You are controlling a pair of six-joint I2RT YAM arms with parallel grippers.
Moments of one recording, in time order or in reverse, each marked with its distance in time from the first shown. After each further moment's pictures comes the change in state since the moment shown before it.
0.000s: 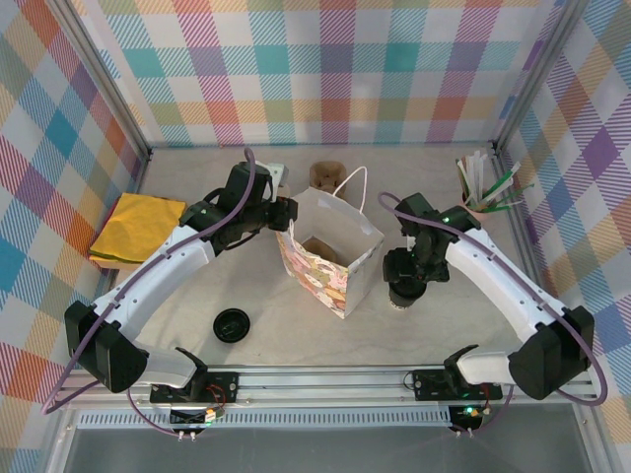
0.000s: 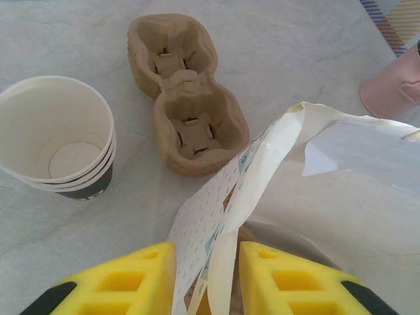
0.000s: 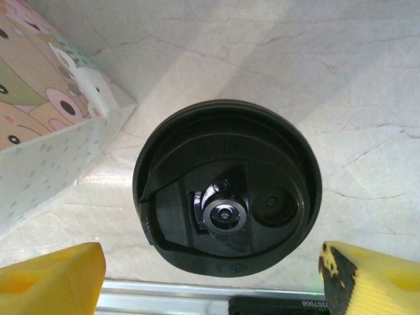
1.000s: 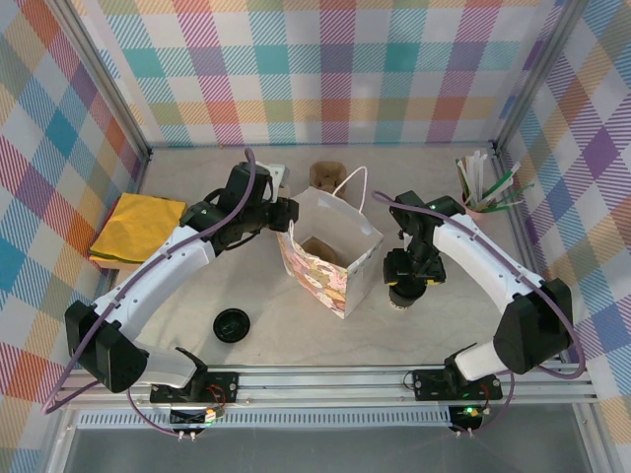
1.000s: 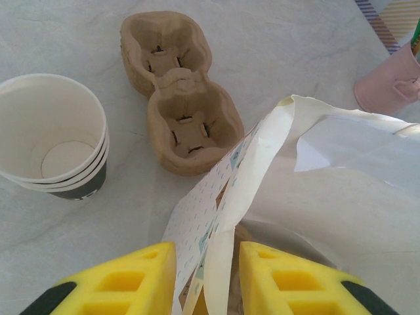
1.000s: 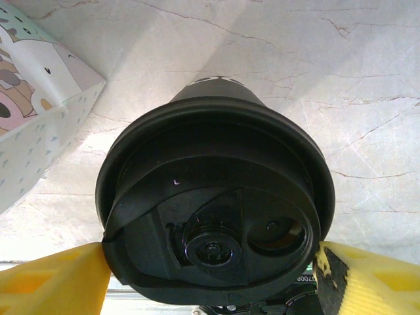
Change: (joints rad) left arm 0.000 0.000 -0.005 0.007 0.018 0.000; right arm -0.040 0.135 0.031 -0.051 -0.033 -0.027
